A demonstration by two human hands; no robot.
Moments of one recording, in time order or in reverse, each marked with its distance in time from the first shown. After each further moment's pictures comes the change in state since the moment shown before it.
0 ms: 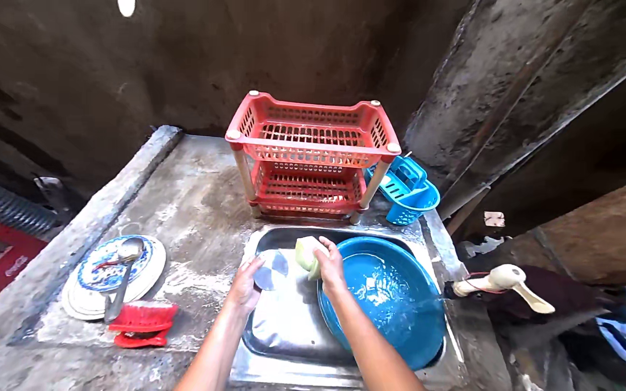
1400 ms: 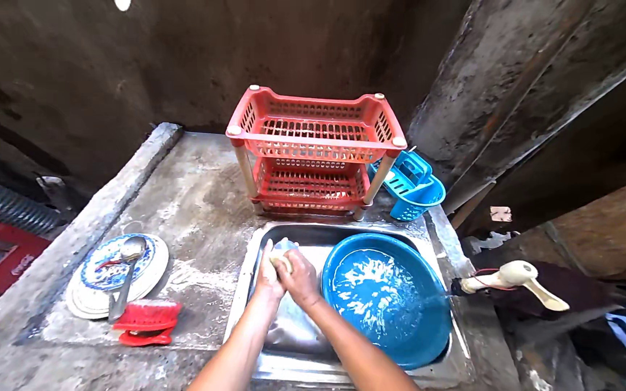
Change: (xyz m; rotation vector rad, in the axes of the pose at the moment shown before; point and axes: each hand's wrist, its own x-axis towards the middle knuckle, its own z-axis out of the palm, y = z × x) left_hand 0.022 -0.028 0.034 -0.326 0.007 -0.072; right_hand -0.036 0.009 0.049 -0.588 -0.139 -0.559
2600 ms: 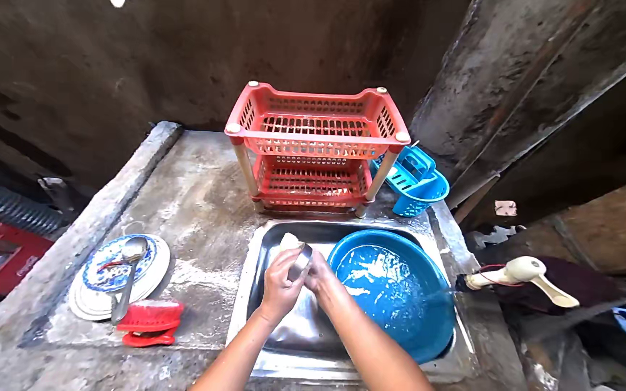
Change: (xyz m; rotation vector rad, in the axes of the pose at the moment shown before) left_hand -0.033 0.001 -0.008 1.074 -0.380 1.143; right_hand 0.027 -0.023 -0.024 1.273 0.001 1.031
